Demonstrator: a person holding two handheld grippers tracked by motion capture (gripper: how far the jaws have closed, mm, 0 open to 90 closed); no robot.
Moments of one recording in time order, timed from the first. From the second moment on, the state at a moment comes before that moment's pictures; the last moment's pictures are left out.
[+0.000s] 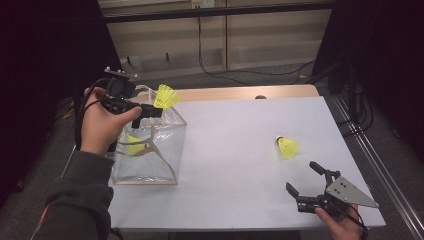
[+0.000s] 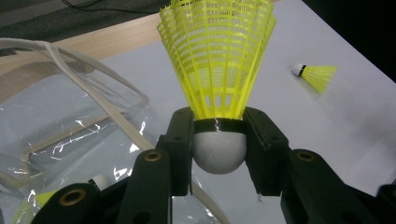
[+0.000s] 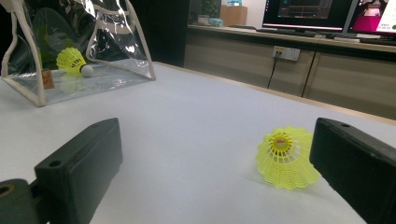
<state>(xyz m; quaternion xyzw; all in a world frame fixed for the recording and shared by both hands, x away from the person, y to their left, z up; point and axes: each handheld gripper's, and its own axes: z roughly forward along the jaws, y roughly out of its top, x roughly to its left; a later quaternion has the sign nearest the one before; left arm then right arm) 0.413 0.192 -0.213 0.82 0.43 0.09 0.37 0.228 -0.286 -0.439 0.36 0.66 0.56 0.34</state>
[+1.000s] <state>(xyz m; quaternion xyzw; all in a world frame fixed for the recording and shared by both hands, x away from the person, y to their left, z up) 0.414 0.210 -0.215 0.81 0.45 0.10 0.37 0.228 -0.286 -0.439 0.36 0.66 0.56 0.34</state>
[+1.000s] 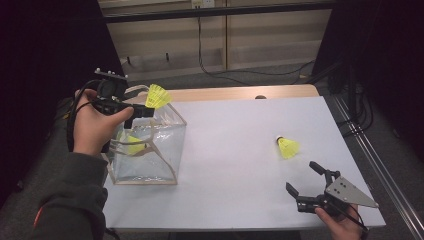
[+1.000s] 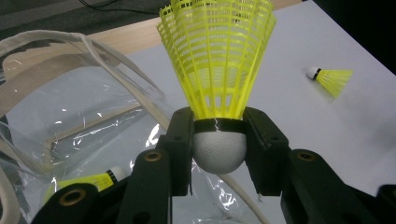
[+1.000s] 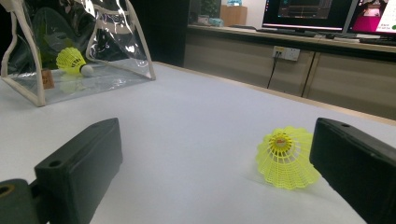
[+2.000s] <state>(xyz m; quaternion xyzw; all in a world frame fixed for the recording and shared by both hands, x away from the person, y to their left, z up) 0.417 0.227 -0.220 0.80 0.47 0.11 0.36 0.228 -0.286 -0.439 0.36 0.66 0.56 0.34</state>
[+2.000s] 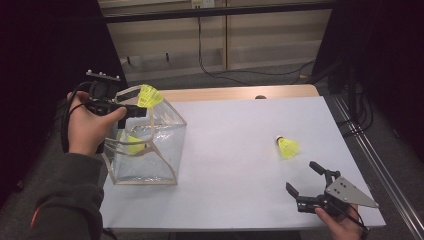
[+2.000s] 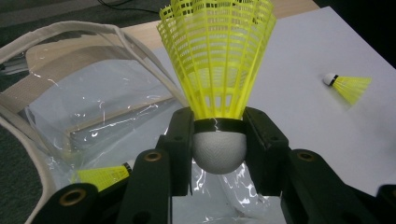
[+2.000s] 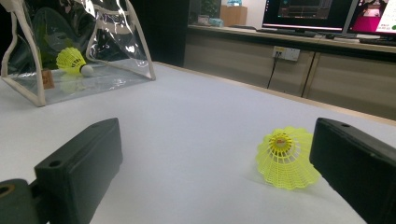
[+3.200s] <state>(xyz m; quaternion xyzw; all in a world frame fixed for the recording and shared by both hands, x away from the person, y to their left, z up) 0.417 0.248 -0.224 0.78 0.50 0.13 0.36 0.229 -0.285 -0.439 0.36 0.66 0.56 0.34</state>
